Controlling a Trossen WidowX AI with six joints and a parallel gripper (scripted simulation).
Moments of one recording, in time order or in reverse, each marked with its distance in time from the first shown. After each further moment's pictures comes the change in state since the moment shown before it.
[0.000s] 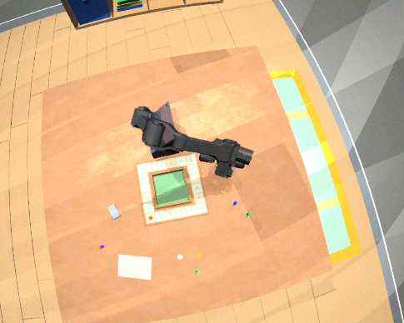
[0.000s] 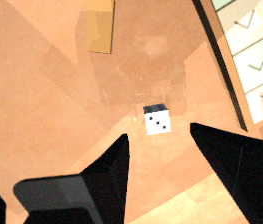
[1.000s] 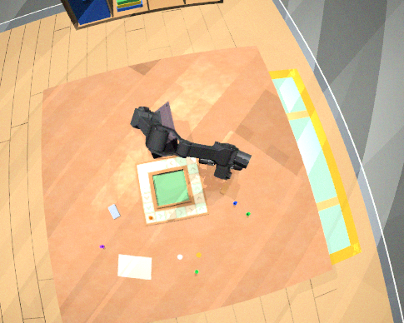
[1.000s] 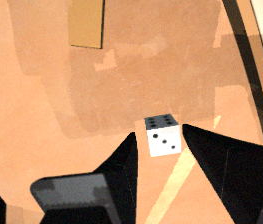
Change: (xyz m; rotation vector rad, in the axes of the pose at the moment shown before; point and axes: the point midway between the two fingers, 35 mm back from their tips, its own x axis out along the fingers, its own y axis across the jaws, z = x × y) arm 0.037 -0.002 -0.001 -0.002 0.001 -0.008
